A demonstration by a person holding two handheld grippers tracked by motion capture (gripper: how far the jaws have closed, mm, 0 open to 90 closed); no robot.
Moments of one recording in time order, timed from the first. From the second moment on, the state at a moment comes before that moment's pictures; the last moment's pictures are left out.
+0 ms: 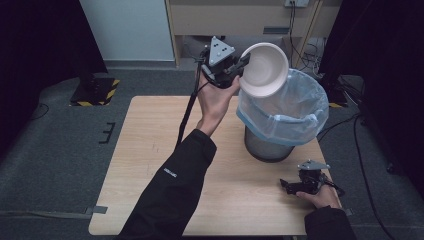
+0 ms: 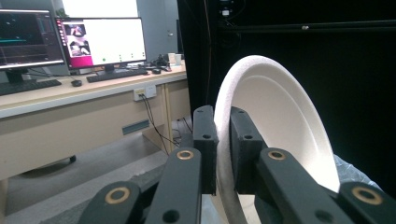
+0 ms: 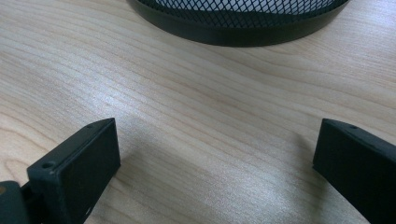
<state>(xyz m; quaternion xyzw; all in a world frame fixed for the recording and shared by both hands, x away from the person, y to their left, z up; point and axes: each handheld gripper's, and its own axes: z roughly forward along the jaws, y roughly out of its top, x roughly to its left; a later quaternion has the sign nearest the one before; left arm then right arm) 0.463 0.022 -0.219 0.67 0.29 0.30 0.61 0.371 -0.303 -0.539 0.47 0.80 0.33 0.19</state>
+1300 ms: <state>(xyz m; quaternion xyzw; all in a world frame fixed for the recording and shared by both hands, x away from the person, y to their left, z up) 0.417 0.130 -0.319 0.72 0.33 0.25 0.55 0.371 -0.303 -0.539 0.47 0.80 0.33 0.19</state>
